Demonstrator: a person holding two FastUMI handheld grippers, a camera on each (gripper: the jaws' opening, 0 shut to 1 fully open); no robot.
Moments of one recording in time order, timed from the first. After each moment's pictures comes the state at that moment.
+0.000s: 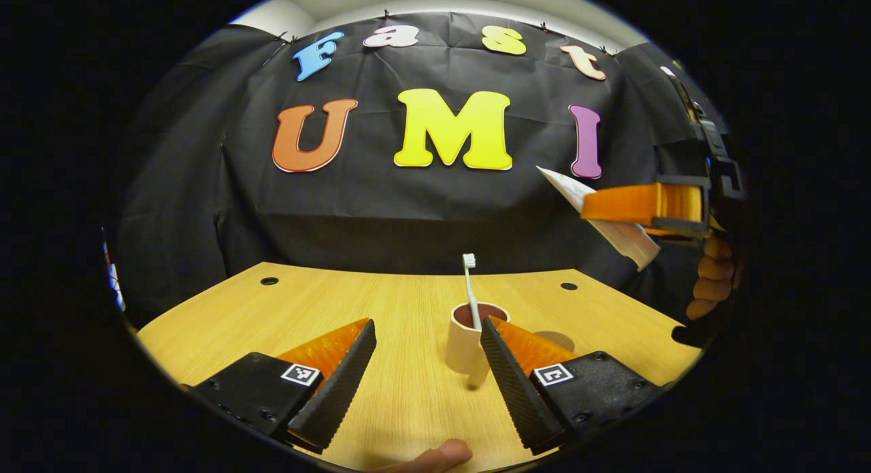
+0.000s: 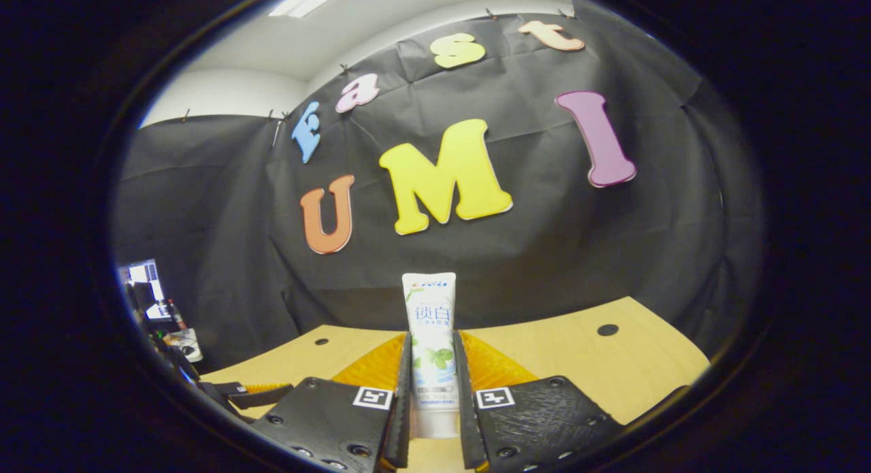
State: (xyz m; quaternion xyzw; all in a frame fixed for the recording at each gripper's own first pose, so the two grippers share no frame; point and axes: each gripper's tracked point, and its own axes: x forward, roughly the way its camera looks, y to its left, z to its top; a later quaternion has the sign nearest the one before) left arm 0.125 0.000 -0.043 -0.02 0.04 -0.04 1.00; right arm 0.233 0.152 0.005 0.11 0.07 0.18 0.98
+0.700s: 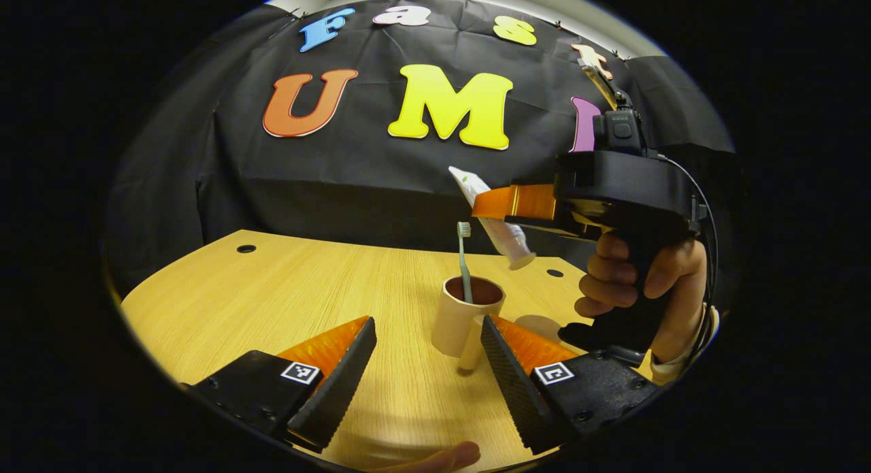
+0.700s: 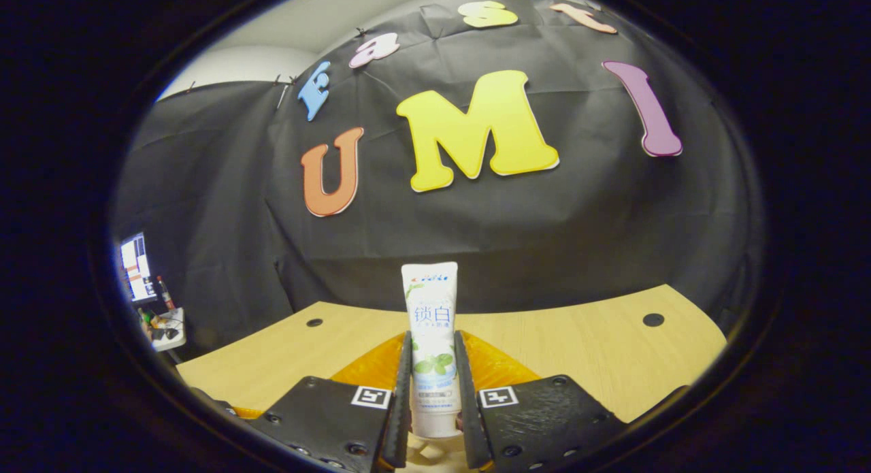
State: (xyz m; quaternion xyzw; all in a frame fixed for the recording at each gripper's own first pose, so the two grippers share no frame) left arm 0.135 -0.011 -0.075 -0.06 0.08 -0.08 0.99; right arm 0.299 0.224 -0.053 0.08 0.12 0.18 0.97
